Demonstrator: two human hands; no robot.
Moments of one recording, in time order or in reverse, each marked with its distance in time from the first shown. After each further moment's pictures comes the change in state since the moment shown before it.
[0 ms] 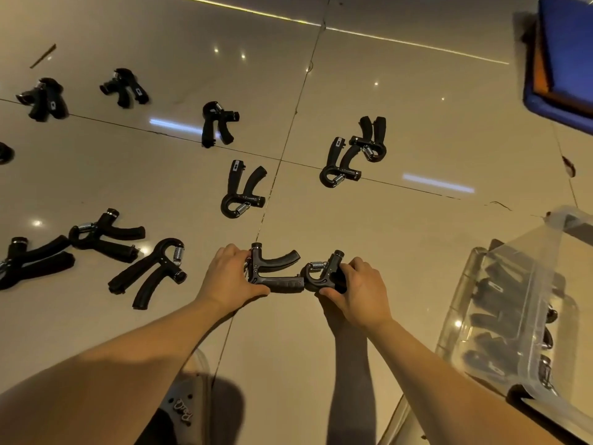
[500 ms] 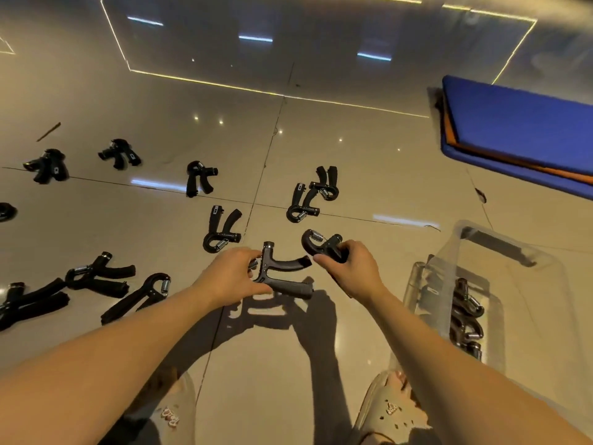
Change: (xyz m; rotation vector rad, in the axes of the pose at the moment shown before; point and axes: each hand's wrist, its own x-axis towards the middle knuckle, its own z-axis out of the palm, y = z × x) left_hand -0.027 0.099 -0.088 0.021 -0.028 0.308; right_hand -0.018 -0.004 -0.138 0.567 0.157 0.219
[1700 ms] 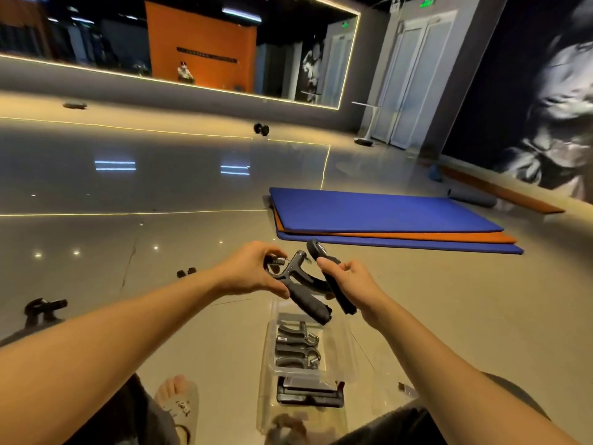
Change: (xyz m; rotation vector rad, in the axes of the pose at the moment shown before) left_hand -0.042 0.382 -0.096 -0.215 -0.159 0.598; right_hand -0.218 0.001 -0.324 0.423 0.343 0.099
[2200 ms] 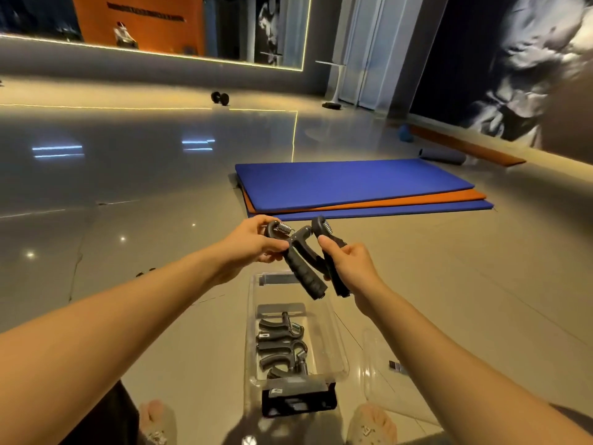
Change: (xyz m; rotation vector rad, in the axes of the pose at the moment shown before) left_hand 0.107 0.006 0.022 -0.669 -0.084 -0.171; right_hand 0.064 0.029 -0.023 0.119 0.284 0.172
